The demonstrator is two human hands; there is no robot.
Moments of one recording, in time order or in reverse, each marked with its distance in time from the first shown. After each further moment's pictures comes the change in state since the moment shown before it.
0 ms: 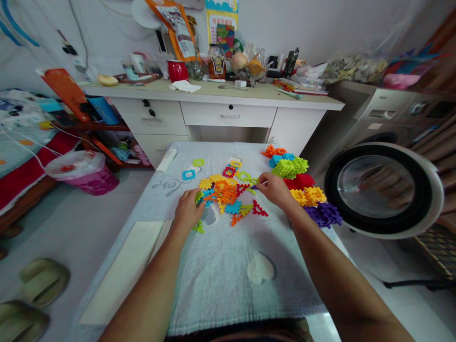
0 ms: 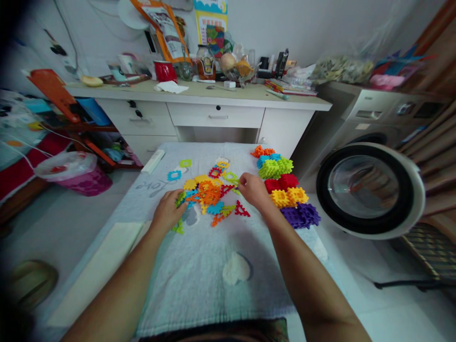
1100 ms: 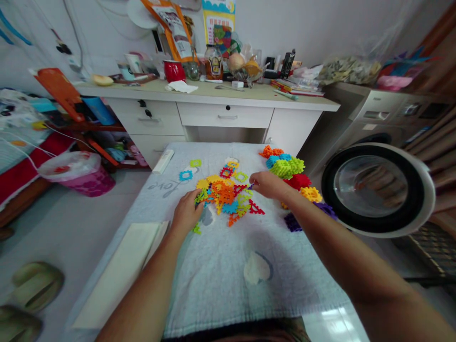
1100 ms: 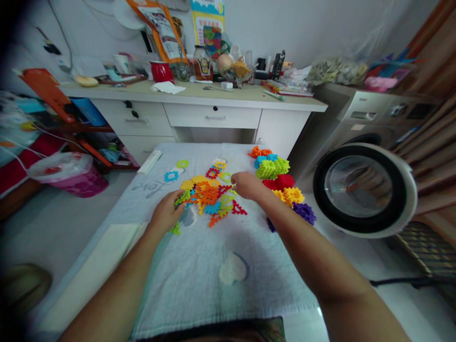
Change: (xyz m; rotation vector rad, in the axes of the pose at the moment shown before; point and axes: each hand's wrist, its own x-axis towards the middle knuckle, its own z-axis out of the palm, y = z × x) left_hand 0.000 0.006 0.000 -0.099 -0.029 0.054; right_hand 0.025 -0.013 -0.019 -0.297 -0.278 -0.218
